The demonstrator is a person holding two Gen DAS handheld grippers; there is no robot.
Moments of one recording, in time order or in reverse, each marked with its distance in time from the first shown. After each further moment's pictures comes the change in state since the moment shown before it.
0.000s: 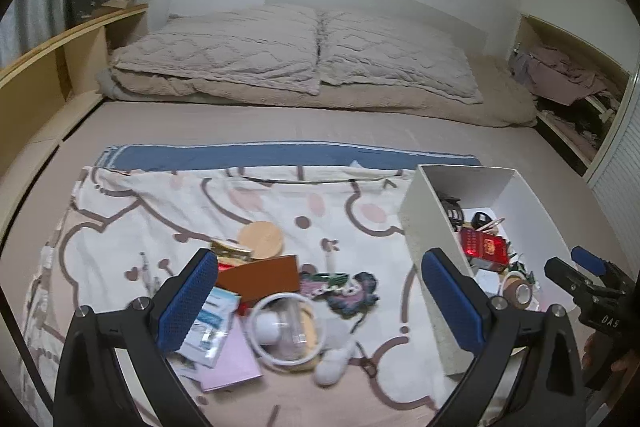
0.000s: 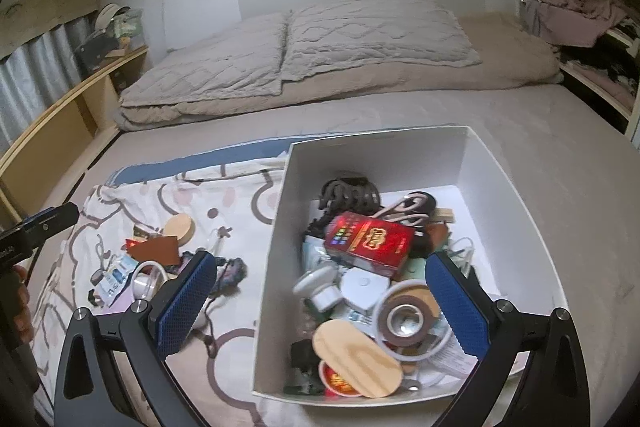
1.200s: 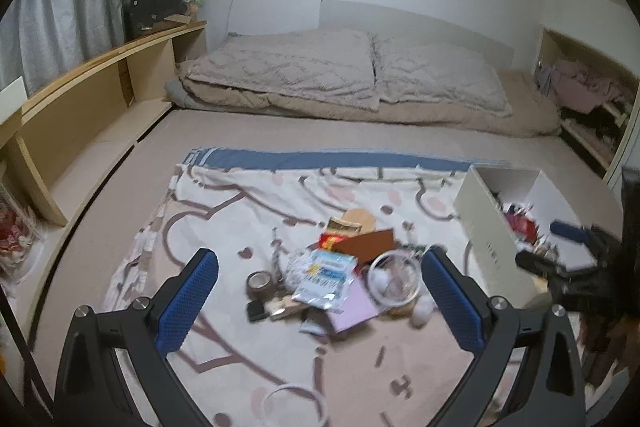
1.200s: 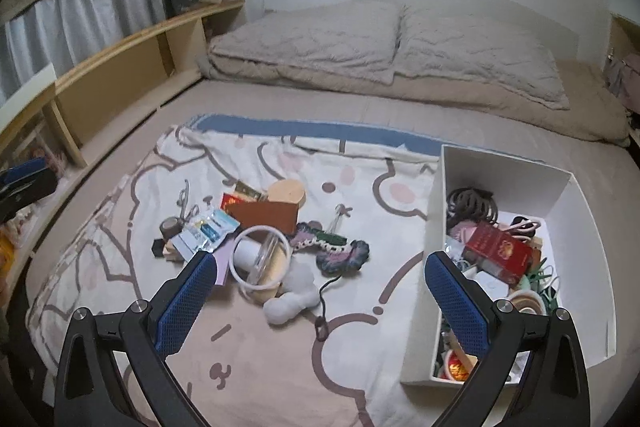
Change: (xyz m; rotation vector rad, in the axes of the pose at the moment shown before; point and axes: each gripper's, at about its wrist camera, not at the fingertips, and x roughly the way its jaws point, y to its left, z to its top) left arm -0.113 0.100 -0.041 0.008 -0.053 0.129; right arm -0.003 0.138 -0.016 -0.243 0.043 0.147
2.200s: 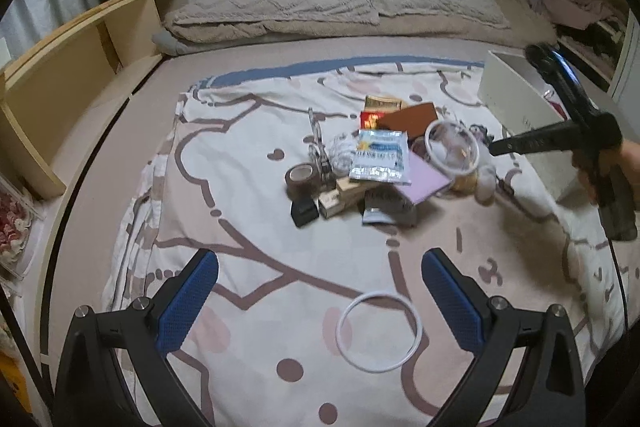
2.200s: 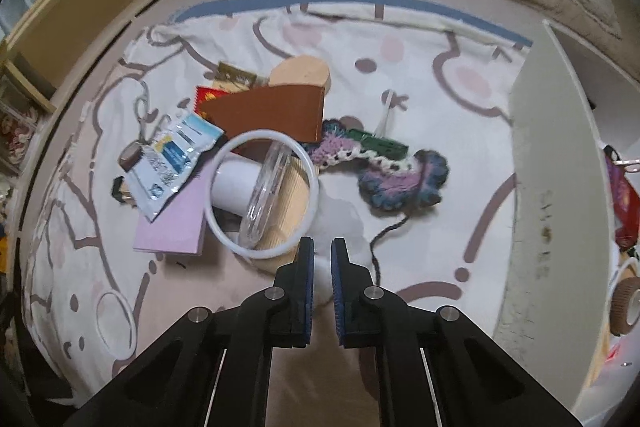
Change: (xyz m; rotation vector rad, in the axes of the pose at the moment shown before) left arm 0.040 0.060 -0.099 0.150 0.199 -0.003; right arm 0.146 0.026 -0.026 0.056 0.404 0.046
